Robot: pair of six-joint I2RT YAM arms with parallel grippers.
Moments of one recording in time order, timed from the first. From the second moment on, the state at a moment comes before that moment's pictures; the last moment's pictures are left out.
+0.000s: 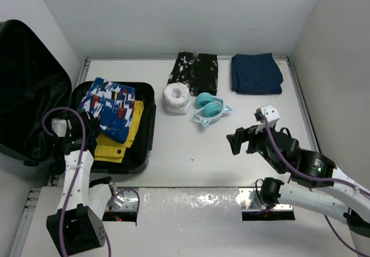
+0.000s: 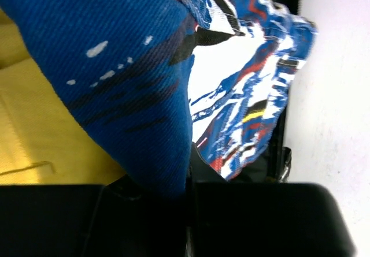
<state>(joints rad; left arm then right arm) 0.28 0.82 0.58 -0.43 -0.21 -1.26 1.07 0.54 0.85 -0.71 0.61 0.36</state>
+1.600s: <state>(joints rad) 0.28 0.97 0.50 -0.49 -0.02 -0.89 0.87 0.86 0.84 -0.64 0.43 0.32</state>
